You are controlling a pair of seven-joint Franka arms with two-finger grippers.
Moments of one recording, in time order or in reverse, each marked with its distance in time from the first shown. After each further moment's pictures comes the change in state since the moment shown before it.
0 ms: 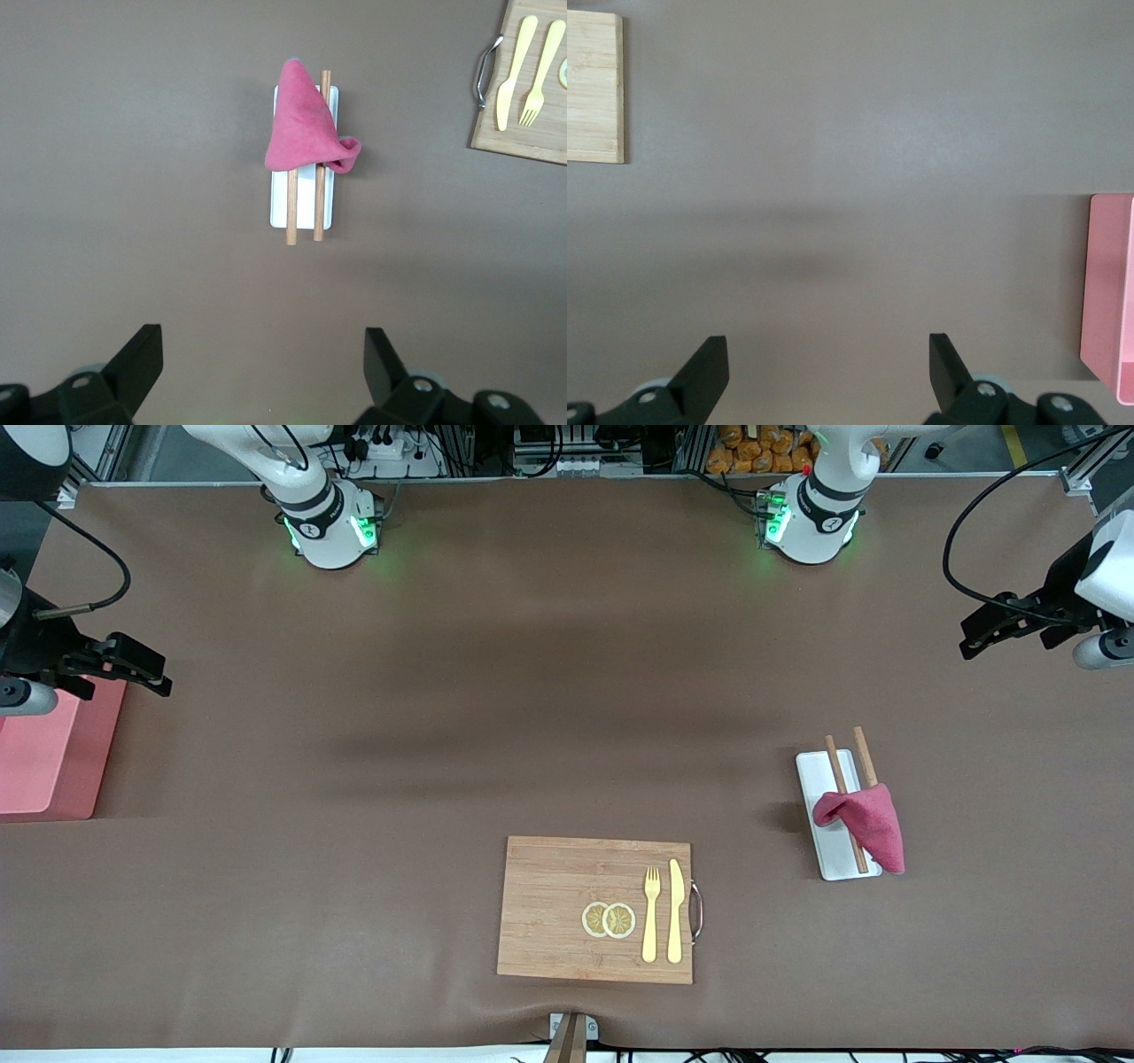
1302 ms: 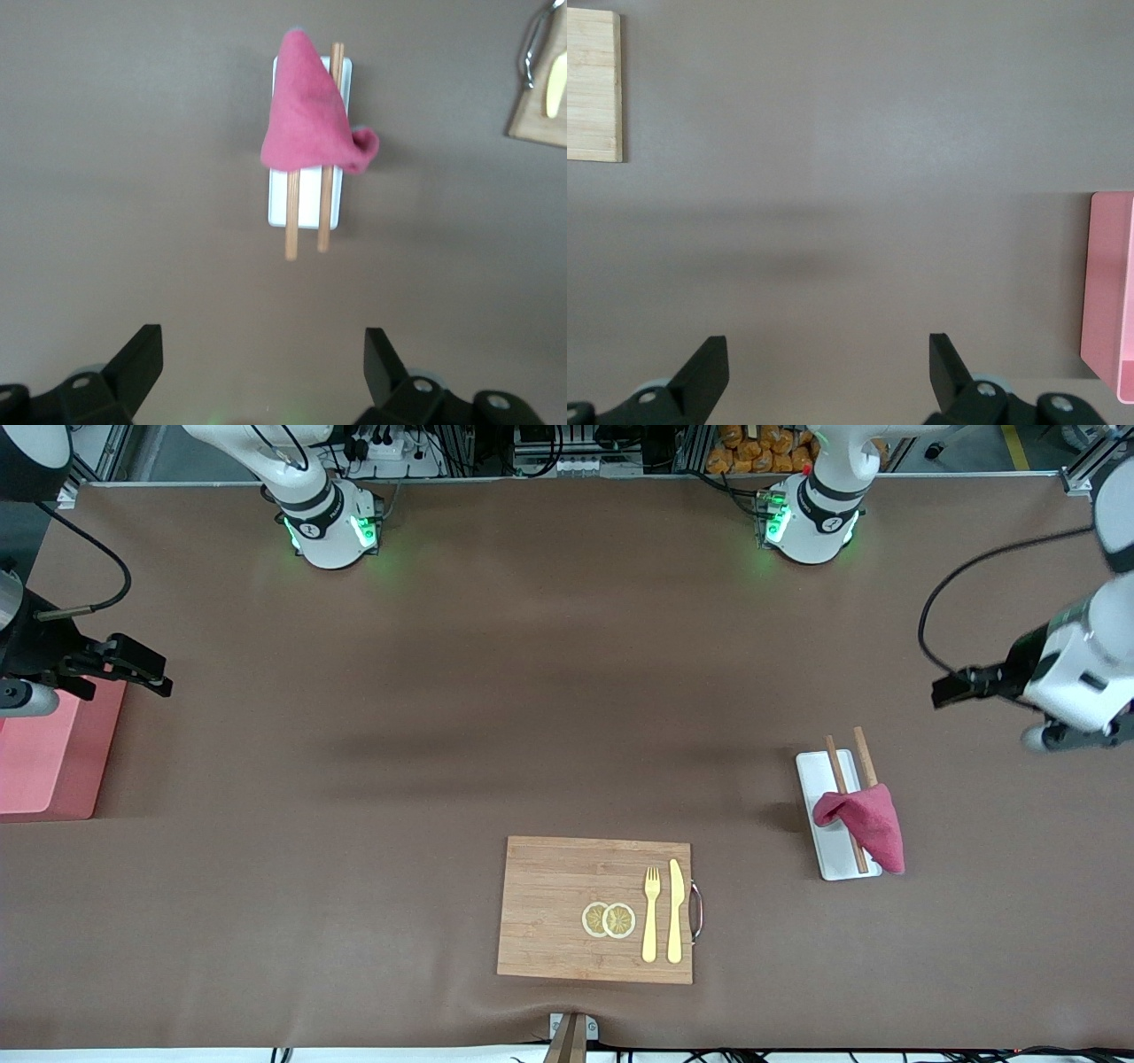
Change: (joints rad) left arm 0.003 0.235 0.006 0.077 0.001 0.024 -0.014; right arm -0.002 0.004 0.000 0.000 0.000 -0.002 0.001
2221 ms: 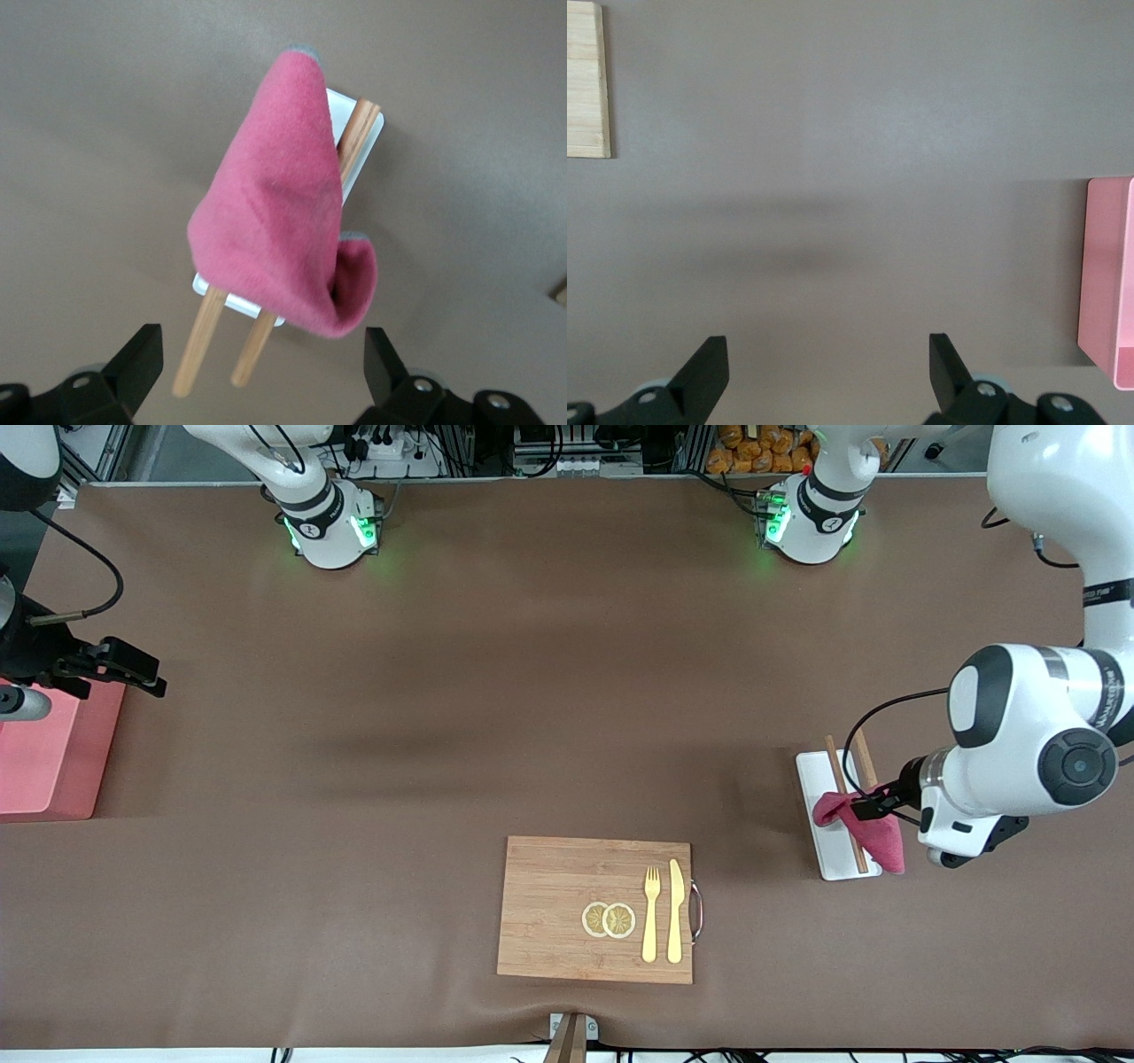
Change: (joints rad) left arm -0.037 0.313 -0.005 0.009 0.000 0.251 -0.405; right arm -0.020 0.006 0.002 -0.001 0.000 -0.018 0.000
